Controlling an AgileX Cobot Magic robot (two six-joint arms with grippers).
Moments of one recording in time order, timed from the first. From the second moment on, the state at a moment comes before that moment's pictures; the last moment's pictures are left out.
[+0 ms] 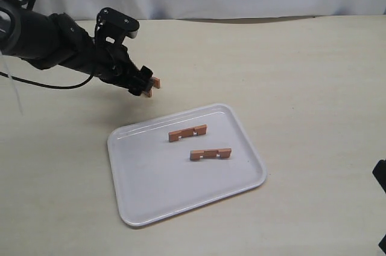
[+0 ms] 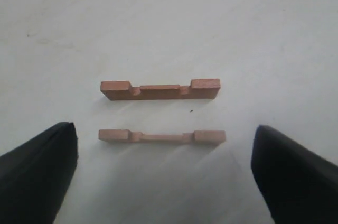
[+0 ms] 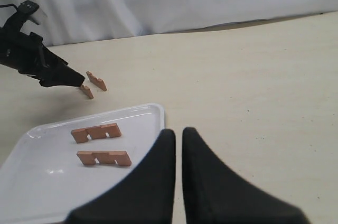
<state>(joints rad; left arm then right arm) -0.36 2.03 -1.17 -0.74 0.16 0.94 -0.10 0.00 0.00 0.38 0.34 -0.18</state>
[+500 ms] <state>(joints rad) -0.36 2.07 -1.17 -0.76 0.14 0.94 -0.10 0.00 0.00 0.38 0.34 -0.18</state>
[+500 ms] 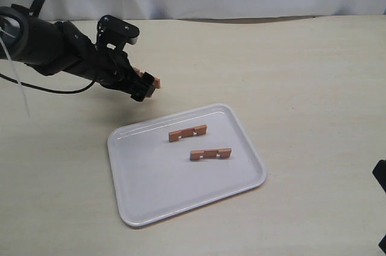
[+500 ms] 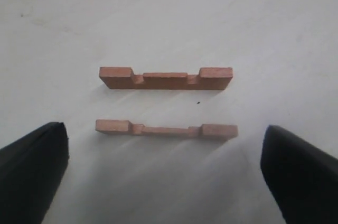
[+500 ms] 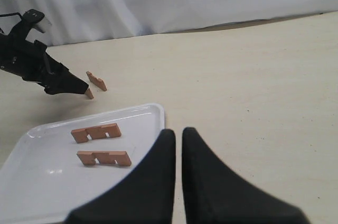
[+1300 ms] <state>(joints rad) -0.36 2.13 -1.17 -0.79 0.09 0.94 -0.10 0.00 0.00 0.38 0.34 -0.18</state>
